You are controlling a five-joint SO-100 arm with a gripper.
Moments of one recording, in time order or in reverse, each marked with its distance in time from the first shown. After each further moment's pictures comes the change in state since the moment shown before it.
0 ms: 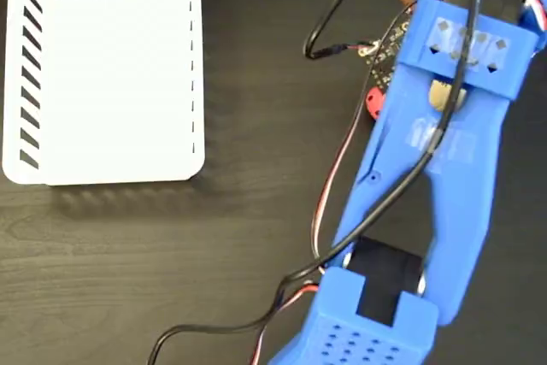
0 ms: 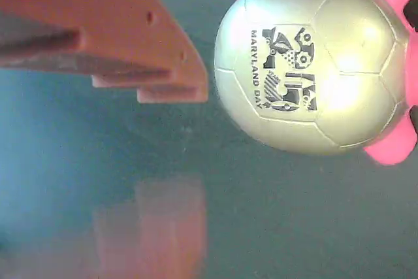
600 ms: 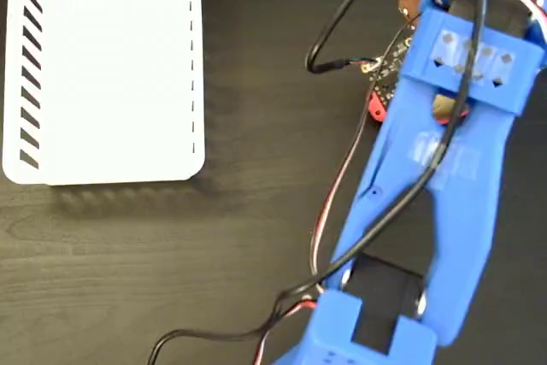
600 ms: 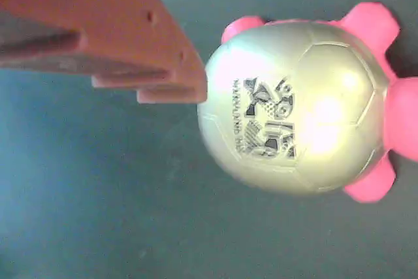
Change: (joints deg) arm 1.2 5.6 6.4 -0.3 -1.7
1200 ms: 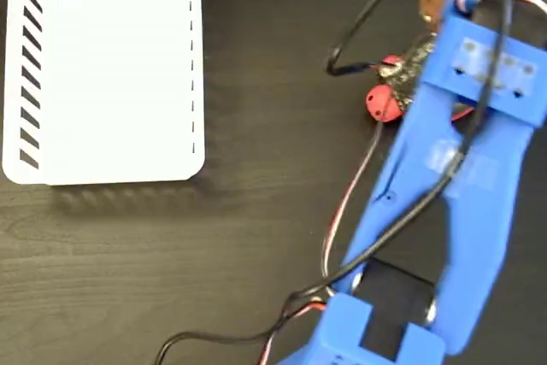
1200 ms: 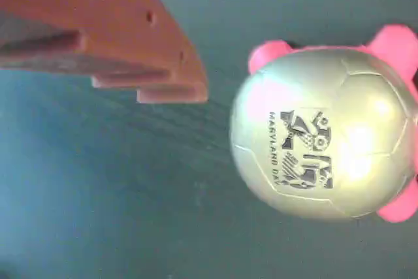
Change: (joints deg) arm 2.3 0.0 0.1 -0.4 0.1
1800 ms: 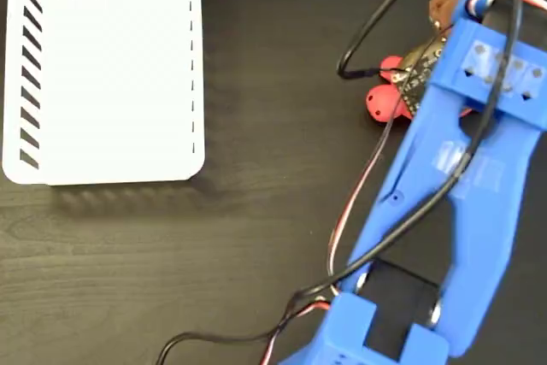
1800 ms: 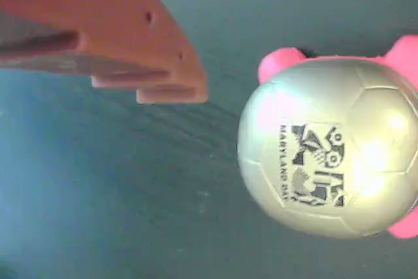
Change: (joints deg) arm 1.5 -0.1 2.0 -1.9 -2.5
